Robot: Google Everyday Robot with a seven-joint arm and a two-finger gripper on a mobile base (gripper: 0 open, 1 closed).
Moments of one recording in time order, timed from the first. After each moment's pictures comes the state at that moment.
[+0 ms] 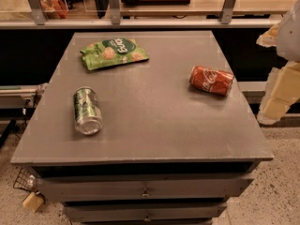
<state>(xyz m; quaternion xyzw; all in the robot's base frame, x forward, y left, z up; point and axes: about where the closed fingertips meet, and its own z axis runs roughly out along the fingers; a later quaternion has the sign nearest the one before) 0.438 -0.217 0.977 -0.60 0.78 -0.03 0.16</state>
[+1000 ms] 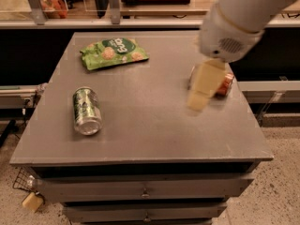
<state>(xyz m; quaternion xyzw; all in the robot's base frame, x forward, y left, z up) 0.468 -0.095 0.959 -0.63 0.75 0.04 0.18</state>
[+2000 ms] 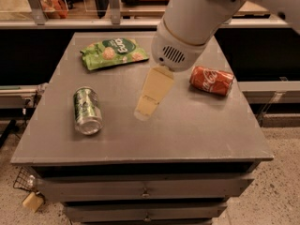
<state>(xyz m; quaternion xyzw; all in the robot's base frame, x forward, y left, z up) 0.466 -0.013 0.943 -0.57 0.80 0.07 0.18</state>
